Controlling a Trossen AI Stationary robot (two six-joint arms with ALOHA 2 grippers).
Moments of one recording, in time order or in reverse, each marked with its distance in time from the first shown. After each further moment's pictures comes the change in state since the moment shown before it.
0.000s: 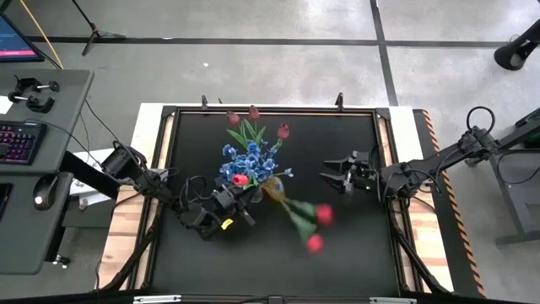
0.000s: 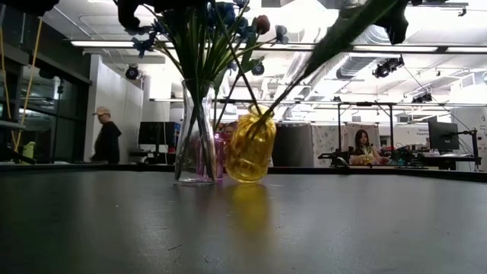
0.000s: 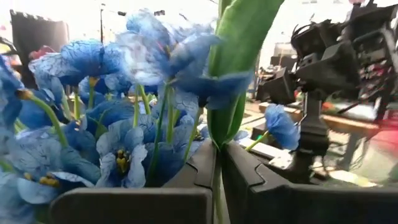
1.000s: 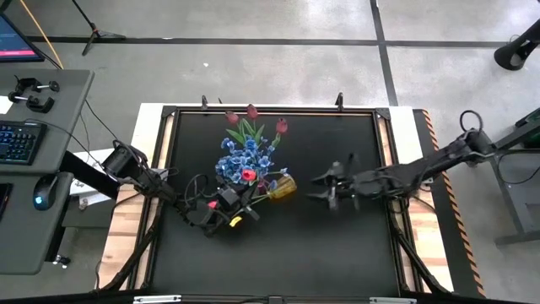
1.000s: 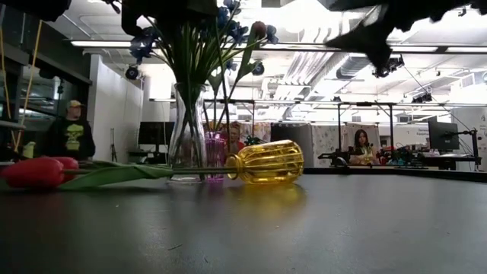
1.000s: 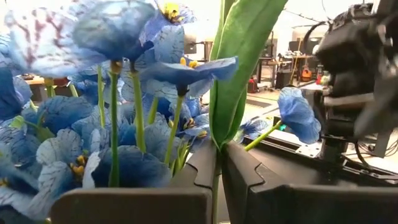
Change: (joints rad) left arm 0.043 0.000 0.000 -0.100 -0.031 -0.009; right arm -0.084 0.197 0.005 -0.036 -0.325 0.004
